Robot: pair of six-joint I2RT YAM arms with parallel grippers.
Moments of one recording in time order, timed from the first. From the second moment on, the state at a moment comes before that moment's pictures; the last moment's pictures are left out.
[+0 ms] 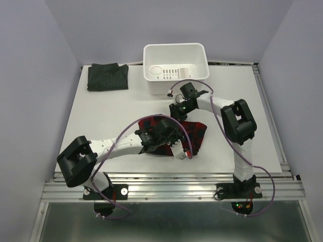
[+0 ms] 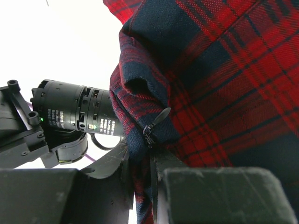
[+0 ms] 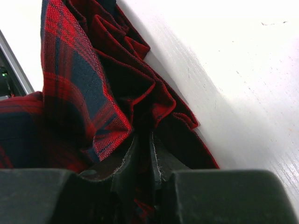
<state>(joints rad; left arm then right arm) -1.02 1.46 0.89 -0.10 -0.09 1.66 0.48 2.12 1.52 -0.55 -0.76 0.02</state>
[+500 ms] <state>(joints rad) -0.97 1.57 0.78 0.25 -0.07 1.76 0.48 2.14 1.52 -0.54 -0.76 0.02</state>
